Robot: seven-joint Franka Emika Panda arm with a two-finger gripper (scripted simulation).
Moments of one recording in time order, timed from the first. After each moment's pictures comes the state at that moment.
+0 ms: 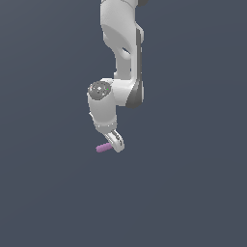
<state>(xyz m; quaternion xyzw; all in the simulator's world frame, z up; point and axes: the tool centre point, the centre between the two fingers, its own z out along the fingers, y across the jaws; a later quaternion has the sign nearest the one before) -0.007 -0.068 0.094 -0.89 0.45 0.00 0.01</state>
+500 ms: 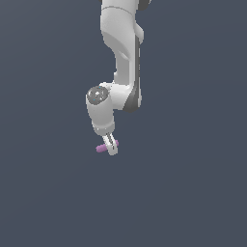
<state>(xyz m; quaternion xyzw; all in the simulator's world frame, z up) -0.011 -0.080 0.074 -0.84 0.54 0.00 0.00</state>
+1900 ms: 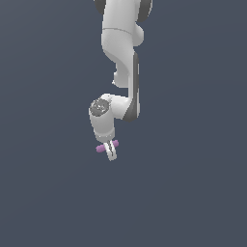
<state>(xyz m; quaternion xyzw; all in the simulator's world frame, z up) -0.012 -0.083 0.019 -0.83 0.56 0.00 0.00</state>
